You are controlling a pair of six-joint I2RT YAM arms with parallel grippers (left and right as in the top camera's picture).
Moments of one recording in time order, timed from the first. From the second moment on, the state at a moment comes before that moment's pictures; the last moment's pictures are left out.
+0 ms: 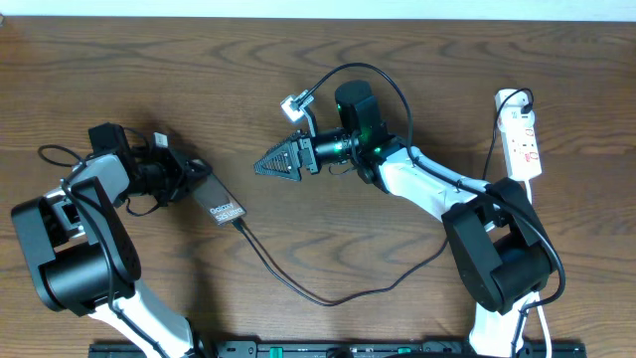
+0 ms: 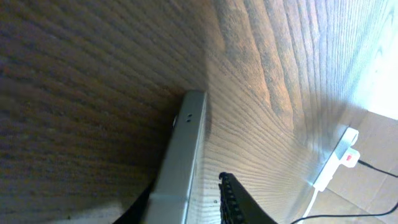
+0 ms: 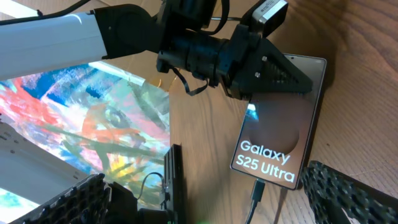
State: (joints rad) left arm 0.39 1.94 1.03 -0.52 0.76 -0.34; right arm 0.55 1.99 1.23 0.30 -1.13 0.58
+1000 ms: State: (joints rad) left arm 0.39 1.92 1.06 -0.68 0.77 -0.33; right arm 0.55 1.99 1.23 0.30 -1.13 0.58
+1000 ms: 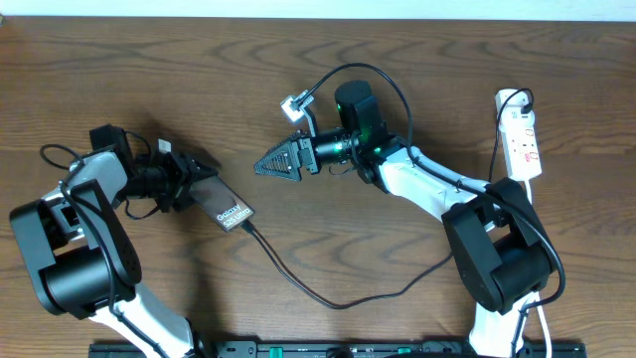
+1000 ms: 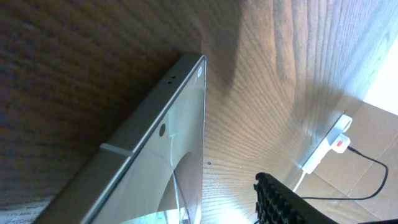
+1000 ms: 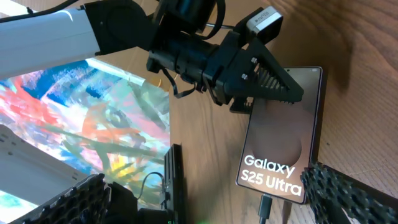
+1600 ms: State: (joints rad) left arm 0.39 1.91 1.07 -0.76 0.72 -0.34; right arm 0.55 1.99 1.23 0.30 -1.13 0.58
